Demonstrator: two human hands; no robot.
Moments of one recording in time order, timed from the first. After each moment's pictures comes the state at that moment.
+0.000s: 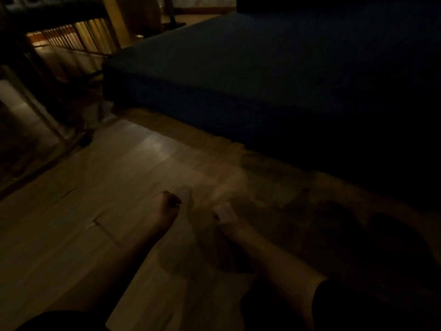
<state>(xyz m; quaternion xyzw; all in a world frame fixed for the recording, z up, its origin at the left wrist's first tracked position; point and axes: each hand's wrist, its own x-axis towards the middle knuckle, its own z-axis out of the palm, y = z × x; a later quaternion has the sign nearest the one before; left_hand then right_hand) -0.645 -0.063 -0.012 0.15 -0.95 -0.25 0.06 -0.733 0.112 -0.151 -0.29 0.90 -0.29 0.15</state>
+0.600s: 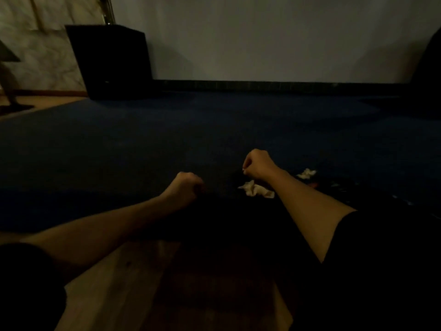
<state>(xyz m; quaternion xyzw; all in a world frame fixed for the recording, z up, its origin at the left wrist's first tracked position) -0.777 0.443 0.195 -0.31 -0.92 -0.22 0.01 -0.778 0.674 0.220 0.08 0.96 -0.26 -0.06</state>
